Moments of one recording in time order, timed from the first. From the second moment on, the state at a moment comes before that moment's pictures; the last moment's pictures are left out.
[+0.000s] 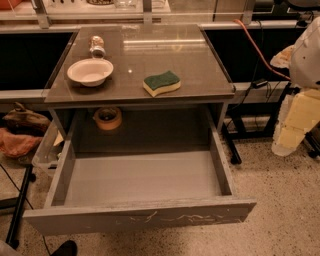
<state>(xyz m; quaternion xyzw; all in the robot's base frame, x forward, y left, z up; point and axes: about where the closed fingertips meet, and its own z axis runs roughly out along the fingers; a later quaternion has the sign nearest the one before) 0.438 -0.216 0.977 -0.60 0.78 -0.04 0.16</state>
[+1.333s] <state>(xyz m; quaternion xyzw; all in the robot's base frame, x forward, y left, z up) 0.543 -0.151 0.942 -0.64 0.74 0.00 0.23</state>
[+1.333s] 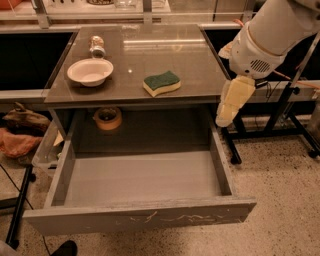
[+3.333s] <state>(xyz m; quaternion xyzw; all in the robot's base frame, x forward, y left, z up) 0.710 -0.054 0.917 -0.70 0.63 0.06 0.33</state>
